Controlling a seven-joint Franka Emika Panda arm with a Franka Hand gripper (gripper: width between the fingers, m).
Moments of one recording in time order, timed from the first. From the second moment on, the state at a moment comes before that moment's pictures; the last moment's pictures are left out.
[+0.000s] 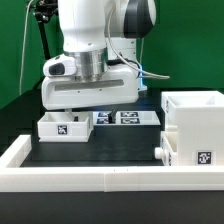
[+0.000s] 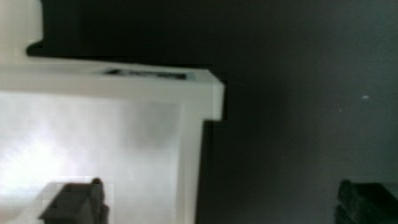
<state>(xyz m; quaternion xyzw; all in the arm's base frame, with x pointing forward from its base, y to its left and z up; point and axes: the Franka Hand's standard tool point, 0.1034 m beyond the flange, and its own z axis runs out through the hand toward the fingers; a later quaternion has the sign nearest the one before) 0.411 -0.081 0.020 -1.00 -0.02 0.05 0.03</state>
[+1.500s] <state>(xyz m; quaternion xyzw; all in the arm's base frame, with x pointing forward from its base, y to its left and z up) 0.395 -0.084 0.005 -1.00 0.04 0.03 0.00</state>
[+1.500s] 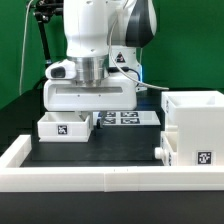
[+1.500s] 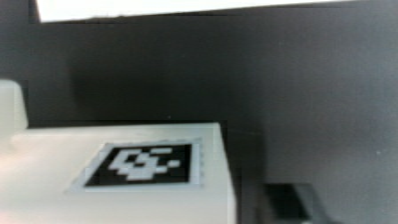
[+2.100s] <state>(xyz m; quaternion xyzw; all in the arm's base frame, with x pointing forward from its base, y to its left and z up) 0.395 -0.084 0.005 -1.00 0.04 0.03 0.00</state>
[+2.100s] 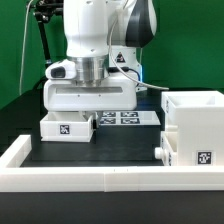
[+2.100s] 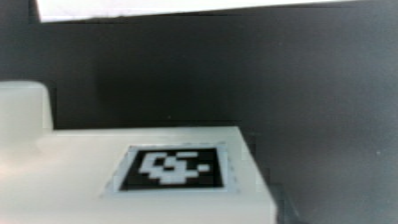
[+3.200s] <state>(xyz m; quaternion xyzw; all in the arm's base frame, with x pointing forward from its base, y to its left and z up) 0.411 -0.059 0.038 -0.98 -0.17 0.05 0.03</state>
